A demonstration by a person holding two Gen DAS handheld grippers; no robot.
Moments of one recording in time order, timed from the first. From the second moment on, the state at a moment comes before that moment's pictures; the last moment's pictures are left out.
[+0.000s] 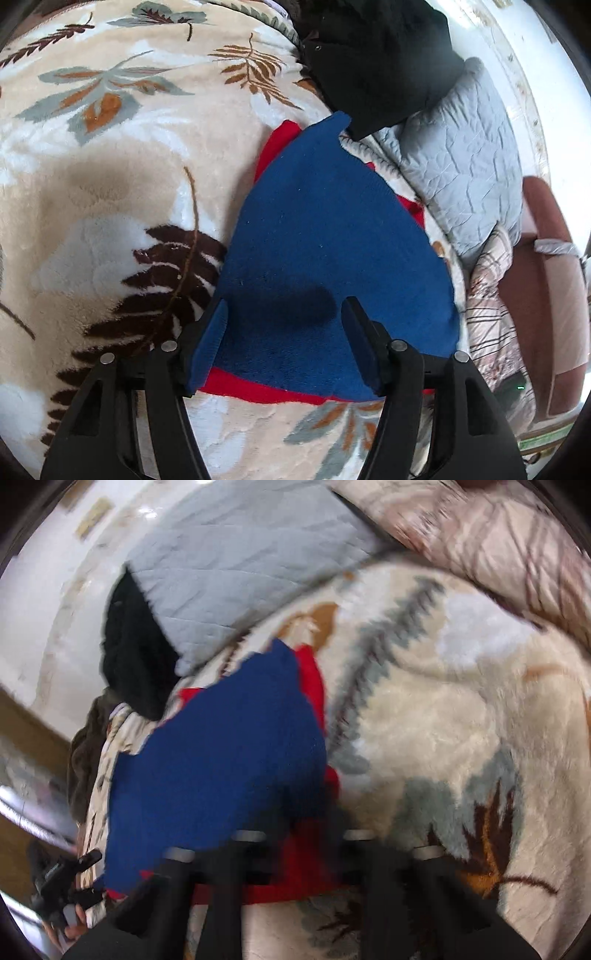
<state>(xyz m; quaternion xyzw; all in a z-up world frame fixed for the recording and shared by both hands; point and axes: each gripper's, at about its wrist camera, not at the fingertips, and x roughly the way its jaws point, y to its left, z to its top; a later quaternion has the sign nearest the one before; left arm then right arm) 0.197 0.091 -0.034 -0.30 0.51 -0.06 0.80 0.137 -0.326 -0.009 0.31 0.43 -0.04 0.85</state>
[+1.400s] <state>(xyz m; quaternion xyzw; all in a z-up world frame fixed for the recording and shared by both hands) 0.231 0.067 -0.012 -0.21 0.47 -0.01 0.86 0.174 -0.325 0.011 0.28 0.34 -0.10 0.89</state>
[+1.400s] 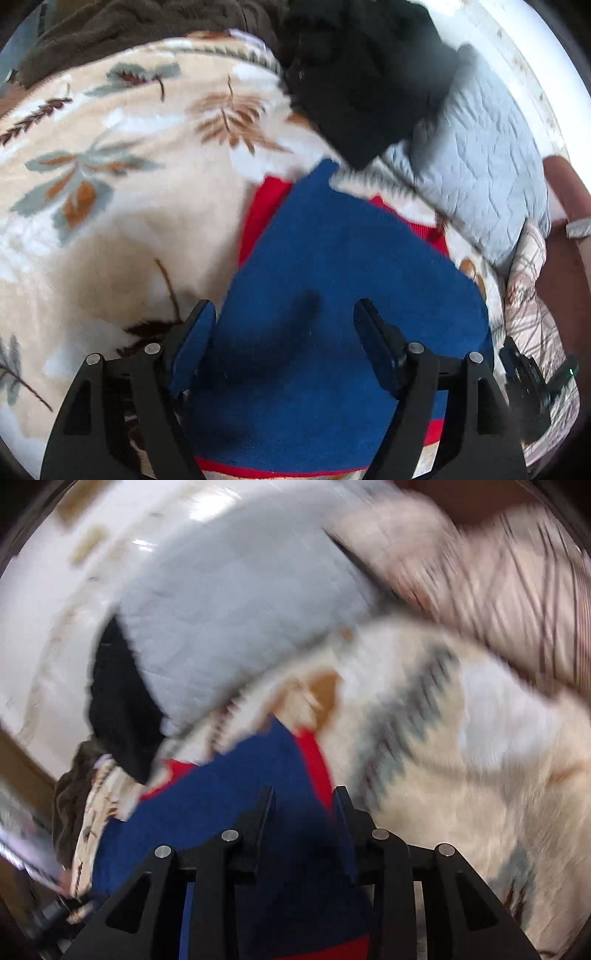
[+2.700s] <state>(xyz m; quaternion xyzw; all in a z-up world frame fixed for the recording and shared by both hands) 0.236 0.068 -0.037 -0.14 0.53 0.05 0.84 0.195 -0.291 -0.030 0.23 0.42 -0.05 0.88</state>
